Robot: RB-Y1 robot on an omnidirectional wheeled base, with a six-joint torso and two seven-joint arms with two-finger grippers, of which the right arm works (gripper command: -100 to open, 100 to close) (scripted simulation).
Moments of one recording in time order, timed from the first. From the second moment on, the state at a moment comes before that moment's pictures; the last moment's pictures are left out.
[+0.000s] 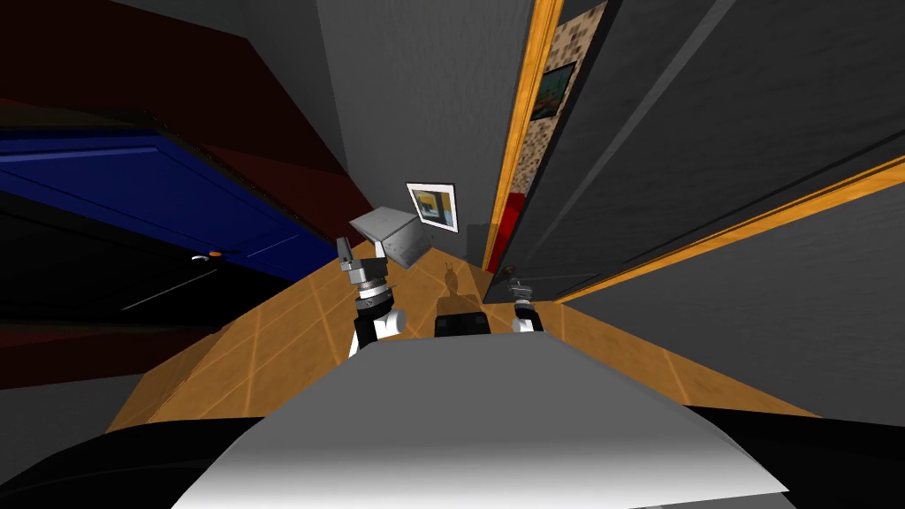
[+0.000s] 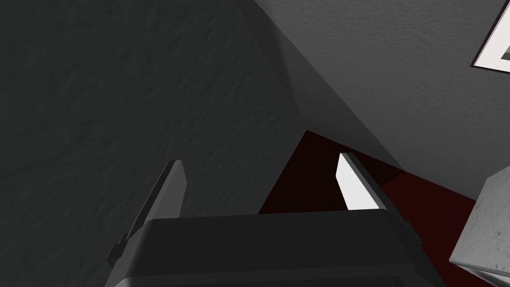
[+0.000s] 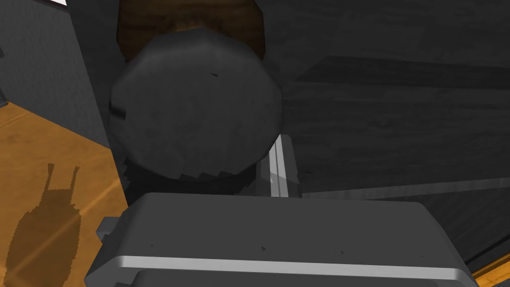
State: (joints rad) arm 0.17 -0.32 0.24 -0.94 -0.68 -0.83 -1.22
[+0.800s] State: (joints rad) arm 0.19 -0.34 0.24 -0.95 -0.73 -0.80 -1.31
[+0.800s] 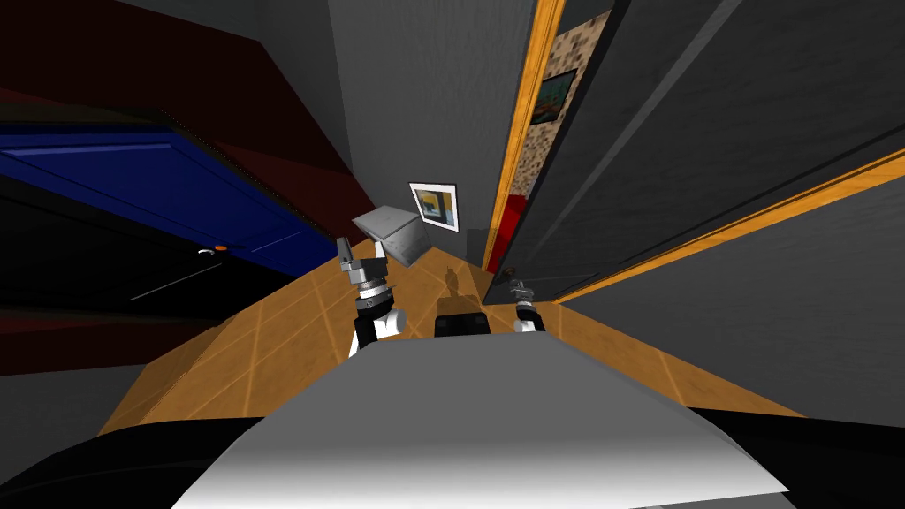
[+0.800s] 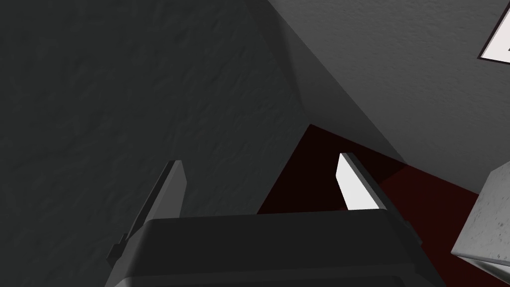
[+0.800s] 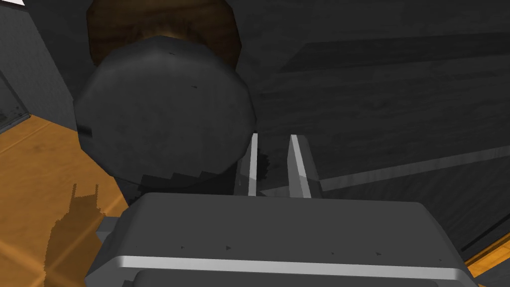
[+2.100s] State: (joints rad) arm 0.17 -0.38 0.20 -0.99 -0.77 -0.67 -1.32
